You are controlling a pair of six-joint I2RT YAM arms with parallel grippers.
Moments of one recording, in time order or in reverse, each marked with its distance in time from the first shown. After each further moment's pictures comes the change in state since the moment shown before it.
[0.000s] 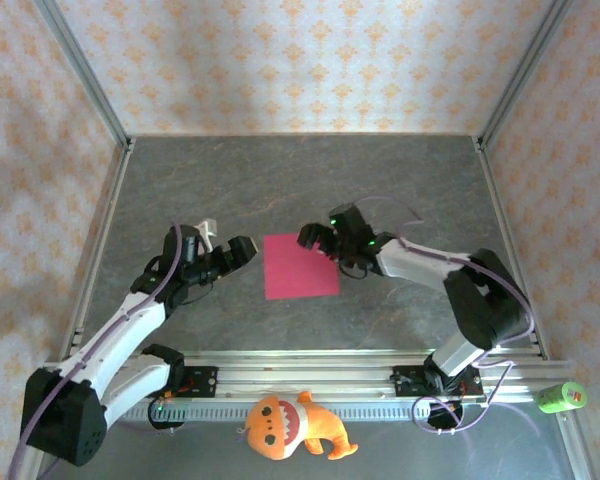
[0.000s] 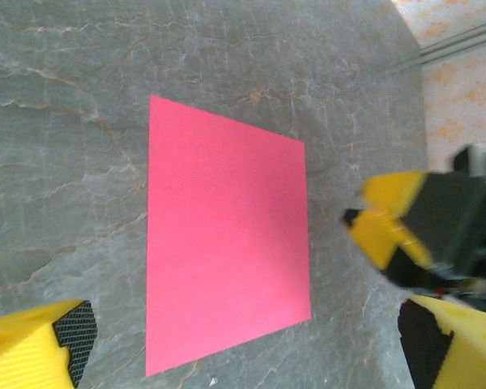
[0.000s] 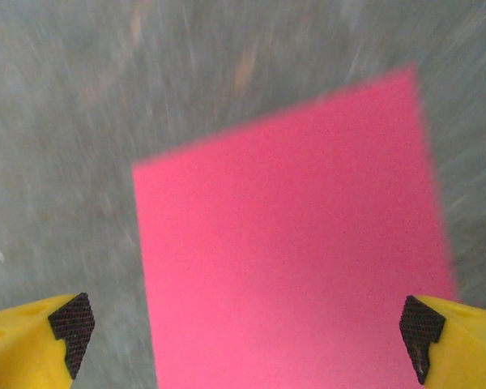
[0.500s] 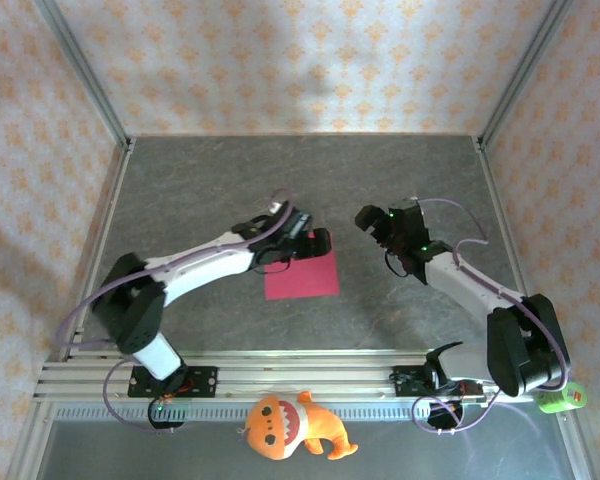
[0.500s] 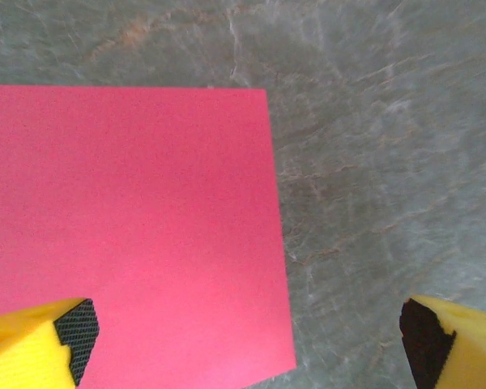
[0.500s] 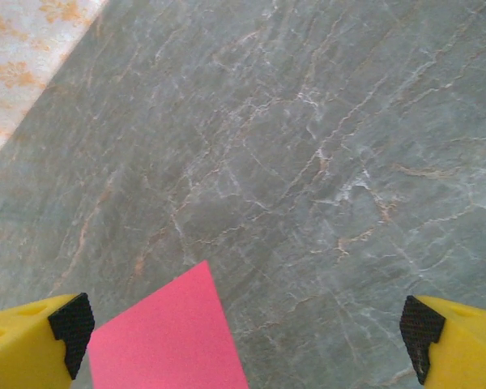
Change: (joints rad) left arm -0.476 0.716 0.646 -0.234 -0.414 -0.054; right arm -0.269 -0.255 -0.178 -0.012 0.088 -0.003
